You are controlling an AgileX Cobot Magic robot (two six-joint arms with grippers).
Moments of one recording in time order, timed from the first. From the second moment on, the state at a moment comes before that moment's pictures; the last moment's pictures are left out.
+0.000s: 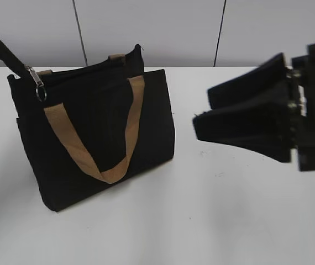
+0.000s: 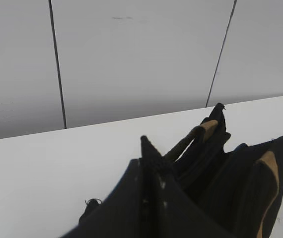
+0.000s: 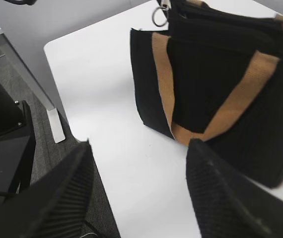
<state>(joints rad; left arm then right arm) -0.40 0.97 -0.51 -0.22 -0.16 0.25 0.31 1.10 -0.69 1.31 0.78 -1.48</state>
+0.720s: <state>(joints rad) -0.40 0.97 -0.51 -0.22 -0.14 0.25 0.64 1.83 -1.29 1.33 0.70 -1.58</state>
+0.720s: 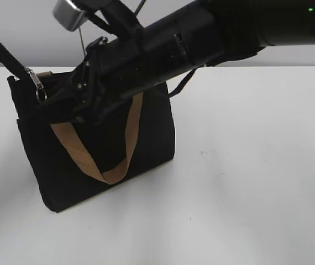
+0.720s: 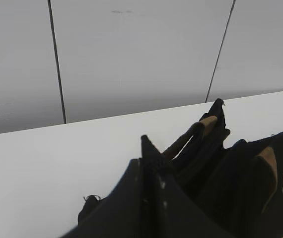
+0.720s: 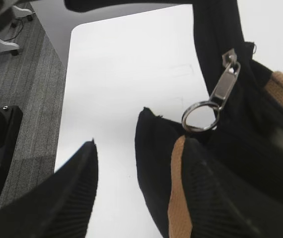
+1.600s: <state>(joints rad) -0.40 0.97 -0.51 -0.22 -0.14 0.25 0.68 1.94 -1.40 1.38 0.55 -1.45</state>
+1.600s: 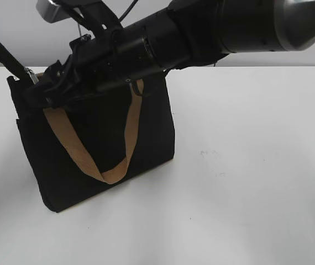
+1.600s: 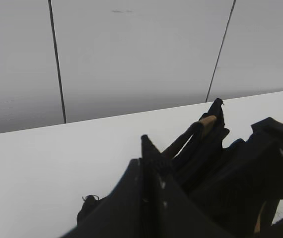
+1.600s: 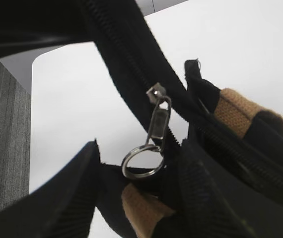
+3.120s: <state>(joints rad) -0.40 0.97 -0.52 -0.22 -0.11 0.25 0.67 1.94 -1.41 1.35 0.52 -1.43</state>
